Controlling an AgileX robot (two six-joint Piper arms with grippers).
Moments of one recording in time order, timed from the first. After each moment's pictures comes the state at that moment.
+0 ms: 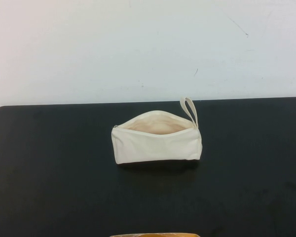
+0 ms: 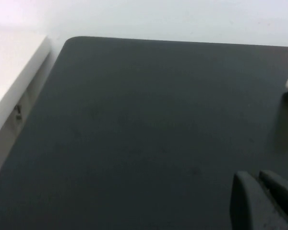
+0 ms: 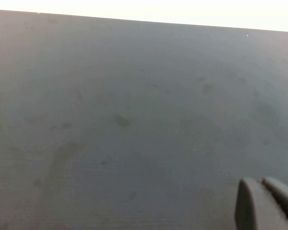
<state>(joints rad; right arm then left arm) -0.01 -0.01 0.03 -0.10 0.41 0.00 -0.02 -0.01 0.03 0.02 0.33 -0.14</state>
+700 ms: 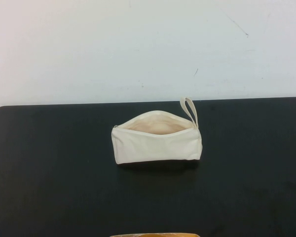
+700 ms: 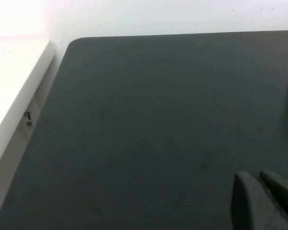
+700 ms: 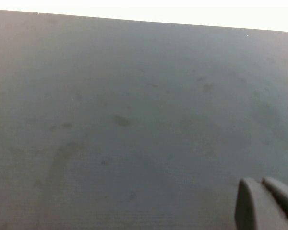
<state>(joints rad) -0.01 -0.01 0.03 -0.10 0.41 0.00 -0.02 -0.01 0.02 0.04 0.35 -0.08</state>
